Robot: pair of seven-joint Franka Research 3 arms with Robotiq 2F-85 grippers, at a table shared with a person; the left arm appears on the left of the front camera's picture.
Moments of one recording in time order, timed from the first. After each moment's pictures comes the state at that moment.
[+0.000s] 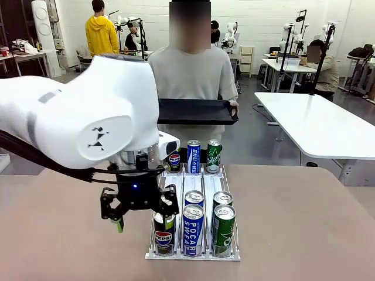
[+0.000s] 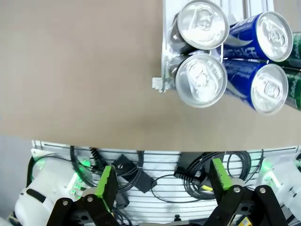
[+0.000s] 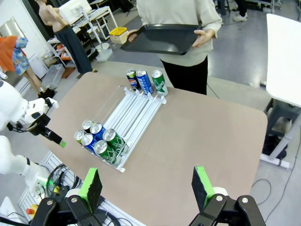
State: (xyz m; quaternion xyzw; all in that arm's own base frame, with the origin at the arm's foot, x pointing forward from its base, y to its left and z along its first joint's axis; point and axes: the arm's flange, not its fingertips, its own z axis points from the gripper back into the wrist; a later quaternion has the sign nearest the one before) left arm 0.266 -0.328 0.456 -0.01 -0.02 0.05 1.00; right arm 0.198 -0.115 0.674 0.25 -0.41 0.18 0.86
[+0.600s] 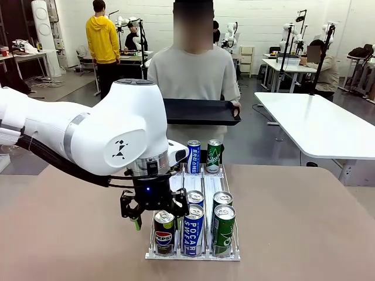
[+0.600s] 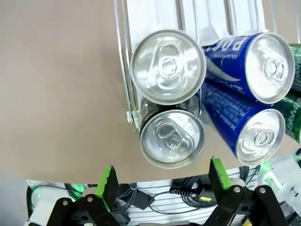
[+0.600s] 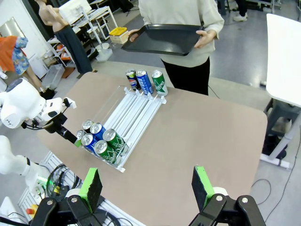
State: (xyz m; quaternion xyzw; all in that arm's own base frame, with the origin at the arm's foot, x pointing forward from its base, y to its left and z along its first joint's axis) left arm 0.310 -0.341 0.418 -0.04 -0.02 -0.01 1.00; right arm 0.198 -0.115 0.674 0.25 -0.41 0.18 0.86
